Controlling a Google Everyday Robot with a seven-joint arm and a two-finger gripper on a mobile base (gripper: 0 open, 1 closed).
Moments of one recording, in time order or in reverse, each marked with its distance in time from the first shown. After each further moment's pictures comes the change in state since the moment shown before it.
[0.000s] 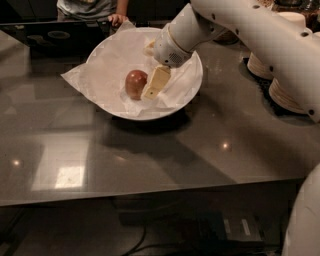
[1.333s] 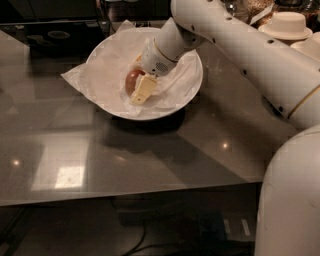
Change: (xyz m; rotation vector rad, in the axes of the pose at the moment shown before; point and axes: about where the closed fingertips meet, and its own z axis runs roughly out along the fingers) arm -0.001 0.004 0.047 -0.087 -0.007 -0.006
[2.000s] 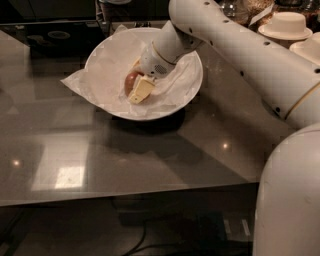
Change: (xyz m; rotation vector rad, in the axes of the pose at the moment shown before) arm 0.002 0.002 0.007 -0.014 0.000 0.005
